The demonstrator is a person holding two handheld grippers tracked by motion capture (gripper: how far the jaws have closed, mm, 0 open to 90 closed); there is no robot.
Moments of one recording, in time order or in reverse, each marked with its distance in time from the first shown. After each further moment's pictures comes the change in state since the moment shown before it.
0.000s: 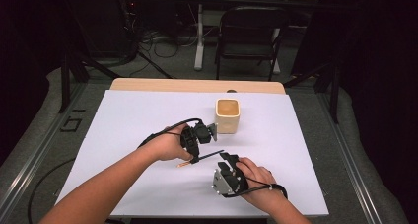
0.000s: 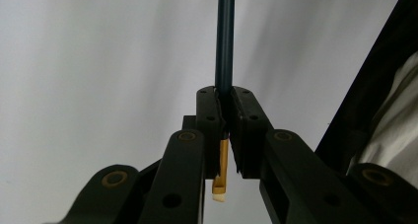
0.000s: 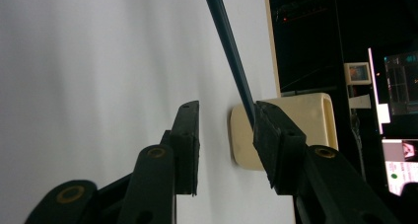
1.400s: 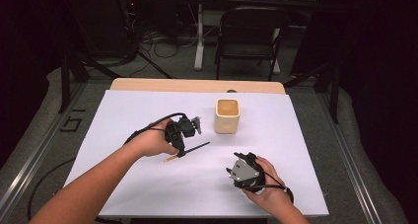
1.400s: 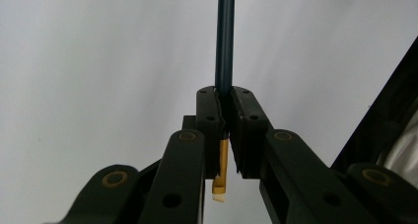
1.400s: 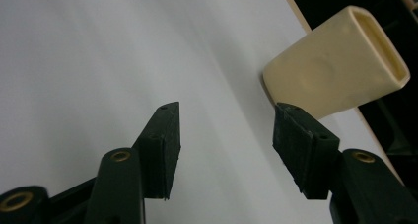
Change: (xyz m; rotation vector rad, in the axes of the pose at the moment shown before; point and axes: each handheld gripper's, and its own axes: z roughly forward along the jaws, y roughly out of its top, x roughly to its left) left arm 0.028 -0.035 -0.006 -0.032 0.031 -0.065; right arm -0.007 -0.039 -0.009 0.004 0.111 0.424
